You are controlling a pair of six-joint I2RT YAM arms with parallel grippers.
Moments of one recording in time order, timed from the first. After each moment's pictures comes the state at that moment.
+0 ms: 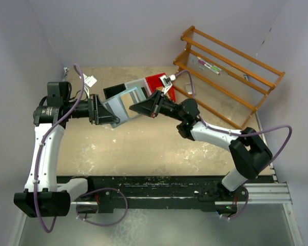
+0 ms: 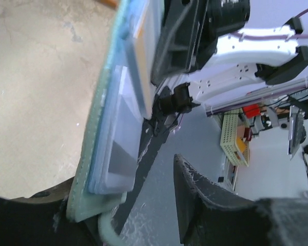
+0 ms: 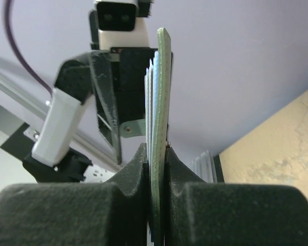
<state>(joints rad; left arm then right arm) 0.04 1.14 1.33 -1.01 1.24 -0.07 0.72 1.62 0.99 1.07 -0.61 1.16</state>
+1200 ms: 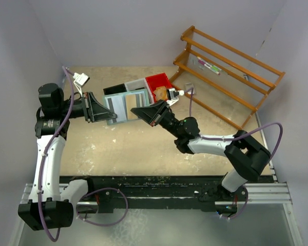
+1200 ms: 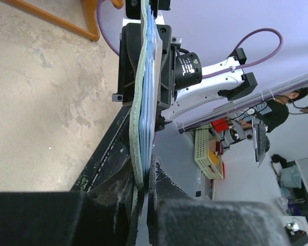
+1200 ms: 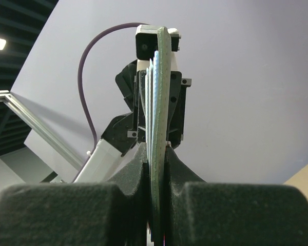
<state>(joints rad) 0.11 1.00 1.10 -0.39 1.40 -0.62 0.88 1.60 0.78 1.43 -0.18 1.23</state>
